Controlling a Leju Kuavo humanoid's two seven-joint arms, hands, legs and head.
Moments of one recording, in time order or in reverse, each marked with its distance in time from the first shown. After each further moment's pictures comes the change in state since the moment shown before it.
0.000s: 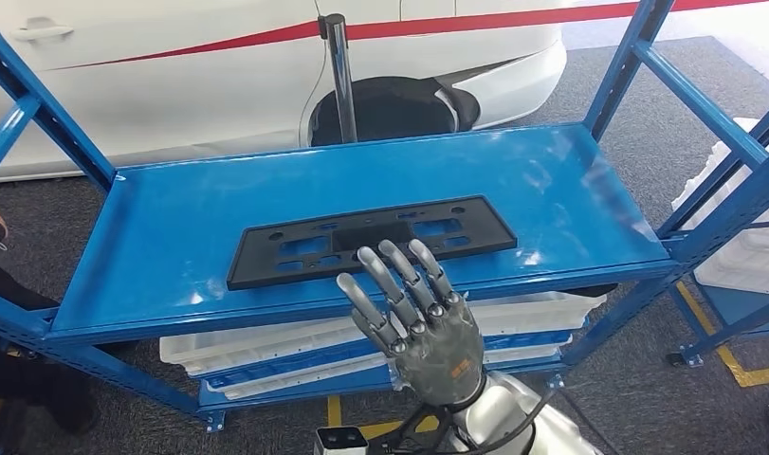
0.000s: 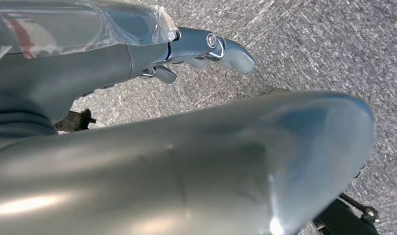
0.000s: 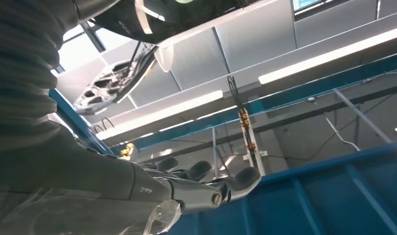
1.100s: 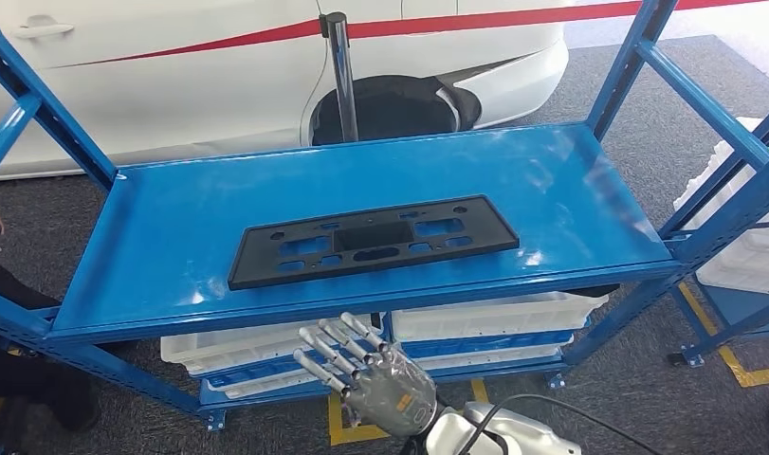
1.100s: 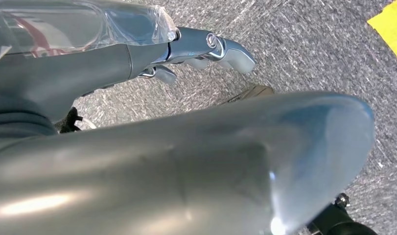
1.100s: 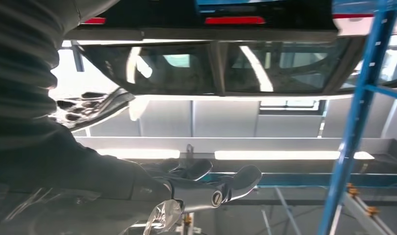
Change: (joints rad) left arm -0.014 0.000 -0.037 0.000 0.051 -0.018 -0.057; right arm -0.065 -0.060 0.320 0.279 0.001 0.076 0.083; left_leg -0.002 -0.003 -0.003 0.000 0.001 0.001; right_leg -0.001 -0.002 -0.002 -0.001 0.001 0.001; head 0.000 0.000
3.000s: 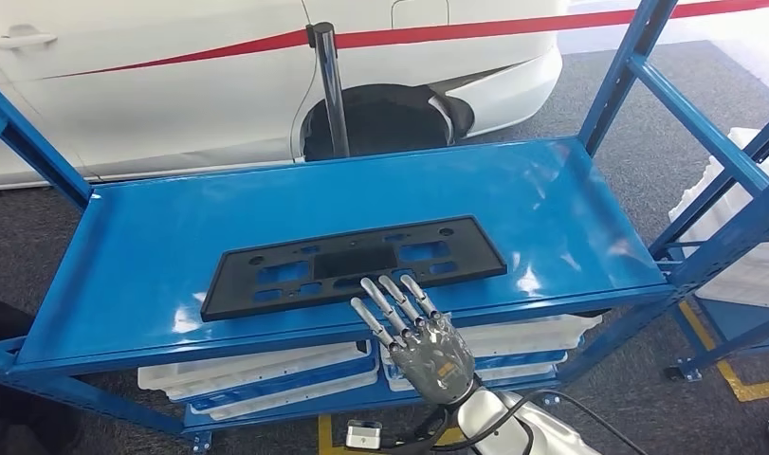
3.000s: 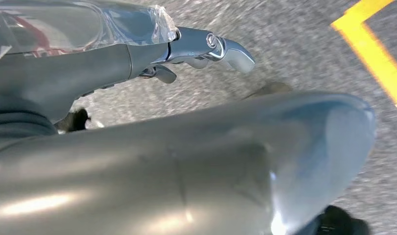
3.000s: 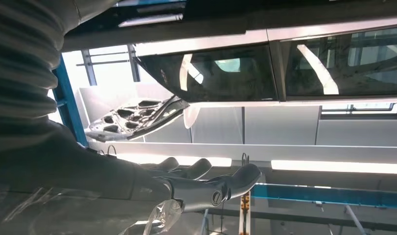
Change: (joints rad) left arm 0.005 0.007 0.000 0.000 -0.011 -0.009 -0.017; right arm 0.124 -0.011 -0.260 0.003 0.000 -0.049 -0.031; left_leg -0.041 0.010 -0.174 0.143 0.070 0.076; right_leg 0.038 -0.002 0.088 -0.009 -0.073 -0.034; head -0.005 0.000
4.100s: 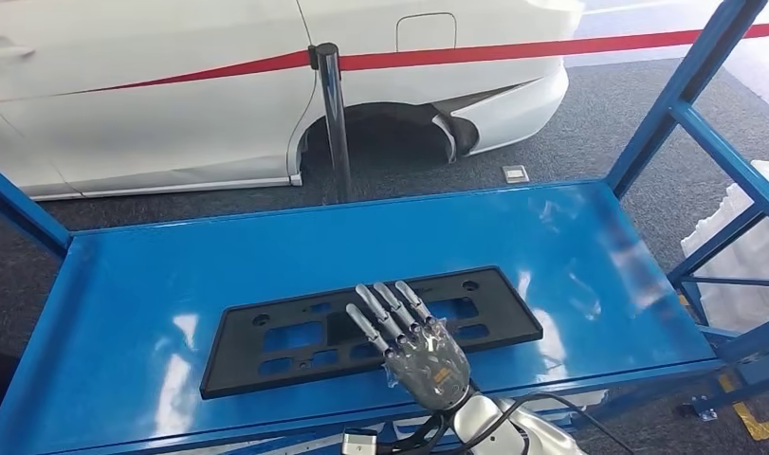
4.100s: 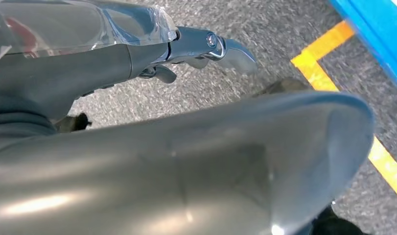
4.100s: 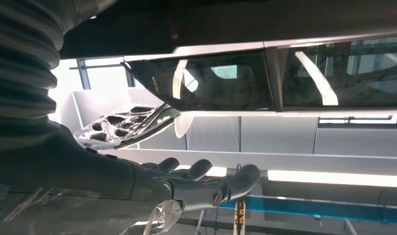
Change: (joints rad) left arm 0.001 0.003 -0.007 0.001 0.009 -0.012 0.016; right arm 0.026 0.015 -0.013 0.008 0.000 -0.003 -0.024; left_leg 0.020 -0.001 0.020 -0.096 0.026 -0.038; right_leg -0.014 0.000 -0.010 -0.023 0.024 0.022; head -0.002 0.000
